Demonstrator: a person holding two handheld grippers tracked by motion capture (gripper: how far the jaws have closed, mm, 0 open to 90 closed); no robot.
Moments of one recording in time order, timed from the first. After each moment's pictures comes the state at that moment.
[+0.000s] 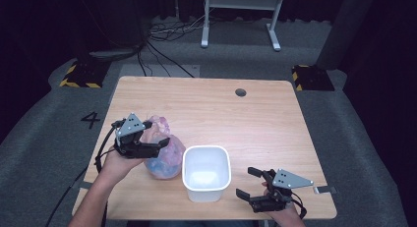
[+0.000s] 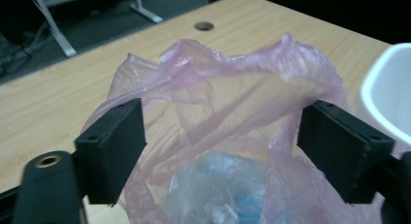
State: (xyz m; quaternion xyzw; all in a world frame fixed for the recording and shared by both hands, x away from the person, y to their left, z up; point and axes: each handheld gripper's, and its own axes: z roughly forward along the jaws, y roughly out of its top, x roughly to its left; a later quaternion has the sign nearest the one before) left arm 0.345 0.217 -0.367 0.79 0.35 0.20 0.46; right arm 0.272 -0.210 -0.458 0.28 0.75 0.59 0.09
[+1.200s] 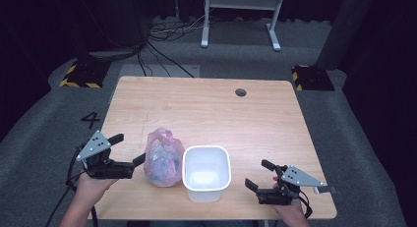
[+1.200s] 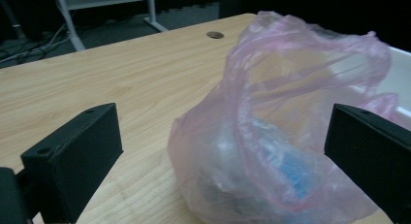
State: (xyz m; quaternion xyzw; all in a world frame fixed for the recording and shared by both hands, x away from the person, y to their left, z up) left arm 0.292 0.274 -0.381 0.73 0.39 0.21 0.52; right arm 0.279 -0.232 -0.458 0.34 0.72 0.58 0.17
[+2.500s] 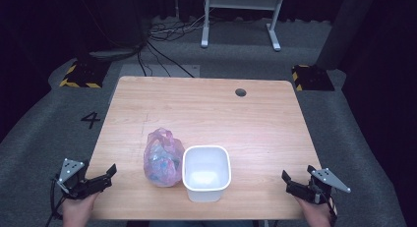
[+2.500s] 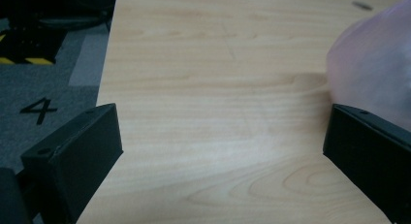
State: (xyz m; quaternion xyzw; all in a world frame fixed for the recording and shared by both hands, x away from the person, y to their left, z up) left arm 0.262 0.337 -0.476 0.63 0.59 0.27 0.42; right arm 0.281 -0.317 -0.489 0.55 0.66 0.43 0.29
